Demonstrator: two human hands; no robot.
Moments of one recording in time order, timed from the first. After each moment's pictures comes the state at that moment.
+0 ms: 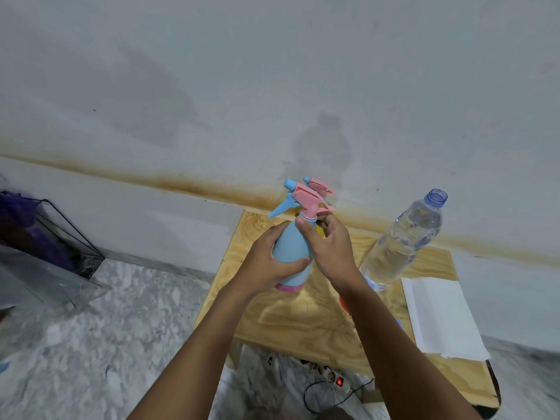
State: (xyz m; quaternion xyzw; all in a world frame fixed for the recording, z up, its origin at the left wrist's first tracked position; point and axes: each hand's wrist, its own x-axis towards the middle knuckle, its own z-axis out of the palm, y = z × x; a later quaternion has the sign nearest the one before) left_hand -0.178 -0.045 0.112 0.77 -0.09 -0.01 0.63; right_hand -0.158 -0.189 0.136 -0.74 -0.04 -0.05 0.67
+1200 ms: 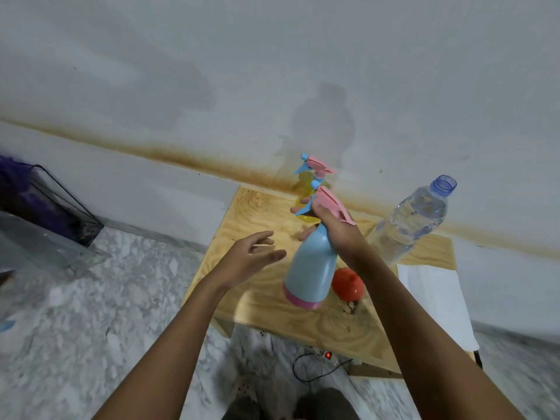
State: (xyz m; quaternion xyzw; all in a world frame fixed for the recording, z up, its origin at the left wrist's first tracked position) left_hand -0.172 -0.032 0.057 0.76 0.07 -0.16 0.62; right_hand -0.134 -0.230 0.134 -0.76 -0.06 0.13 0.63
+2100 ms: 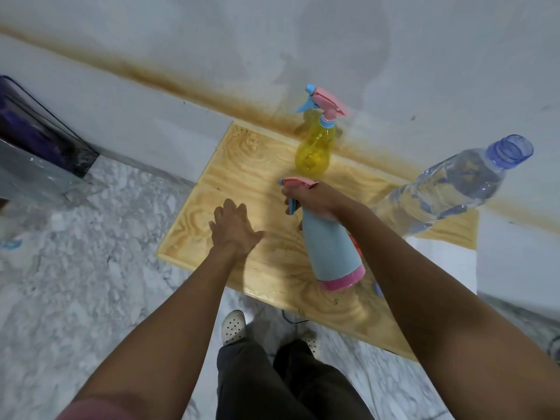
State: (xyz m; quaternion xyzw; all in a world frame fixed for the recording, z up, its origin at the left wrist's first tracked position) left_hand -0.144 -0.064 -0.067 0.94 0.19 -0.15 0.23; right_hand -0.060 -0.236 0.049 -0.79 -0.01 0.40 0.46
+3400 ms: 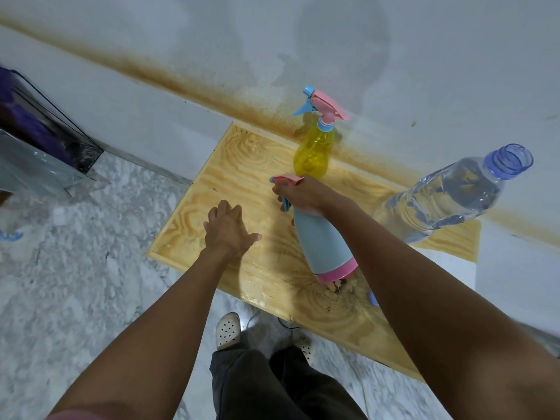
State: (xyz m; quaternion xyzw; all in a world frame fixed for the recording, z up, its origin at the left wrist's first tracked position) left_hand -0.138 -0.067 -0.078 0.95 0.20 -0.14 0.19; right_hand -0.039 -0.228 0.040 -0.84 -0.06 0.38 0.38
